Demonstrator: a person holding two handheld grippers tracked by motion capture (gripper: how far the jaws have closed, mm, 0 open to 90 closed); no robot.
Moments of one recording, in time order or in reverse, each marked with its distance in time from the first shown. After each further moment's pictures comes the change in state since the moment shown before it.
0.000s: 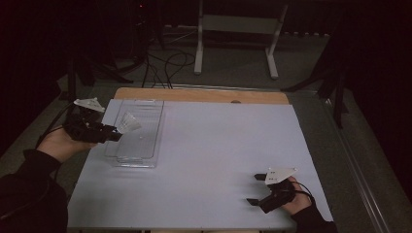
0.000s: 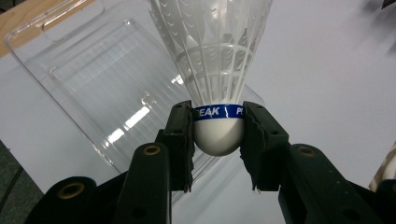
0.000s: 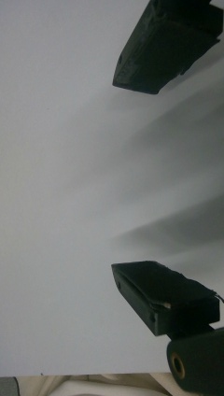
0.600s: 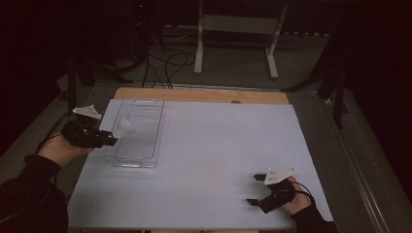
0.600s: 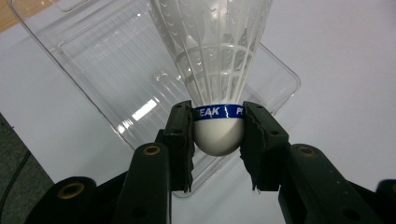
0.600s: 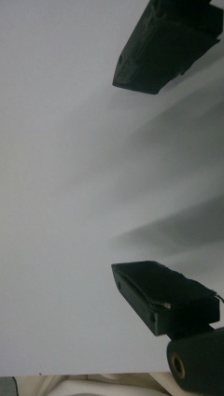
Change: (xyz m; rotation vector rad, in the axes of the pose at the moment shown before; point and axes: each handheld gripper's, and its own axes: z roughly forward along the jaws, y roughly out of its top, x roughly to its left) left arm 0.018 -0.027 0.020 0.009 0.018 -0.029; right arm 0.000 0.000 0.001 0.003 0.004 0.001
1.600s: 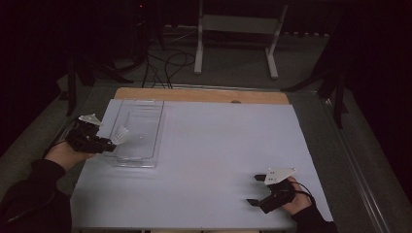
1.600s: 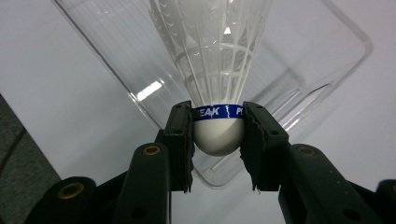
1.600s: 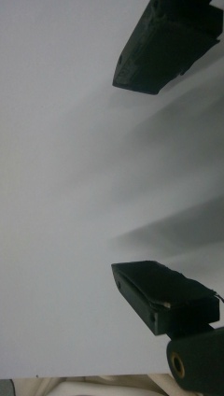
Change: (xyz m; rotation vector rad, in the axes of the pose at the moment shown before) left arm 0.019 -0.024 0.033 0.067 0.037 -0.057; right arm 0.000 -0.001 0.000 0.009 0.000 0.003
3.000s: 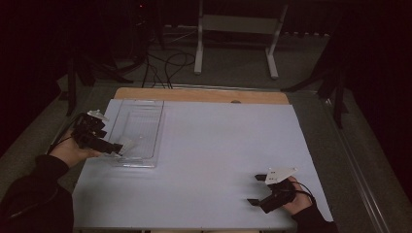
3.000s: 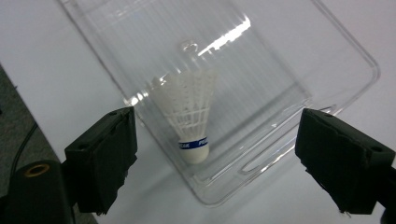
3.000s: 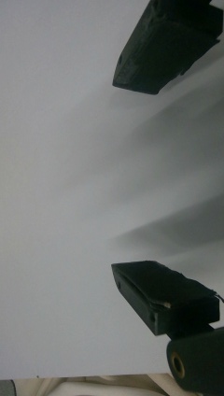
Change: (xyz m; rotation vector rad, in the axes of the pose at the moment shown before) left arm -0.012 0.021 -0.002 0.020 0.053 -0.037; right arm -0.001 0.000 -0.002 -0.001 -0.001 0.005
